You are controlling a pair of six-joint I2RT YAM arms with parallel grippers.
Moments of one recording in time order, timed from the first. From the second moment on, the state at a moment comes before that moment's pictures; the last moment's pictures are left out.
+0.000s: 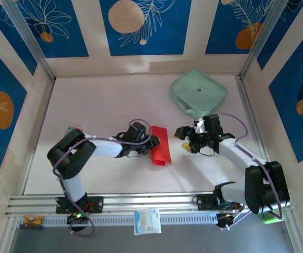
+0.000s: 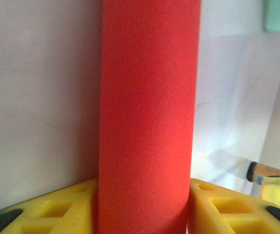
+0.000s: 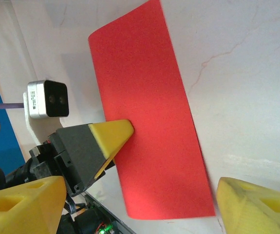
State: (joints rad) left arm -0.78 1.78 0.79 0.23 0.28 -1.20; right arm 0.21 1.25 0.59 -0.28 -0.69 0.87
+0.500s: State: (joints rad) left arm -0.80 1.78 1.00 -0.15 0.19 -1.03; right arm 0.22 1.25 0.59 -0.28 -0.69 0.87
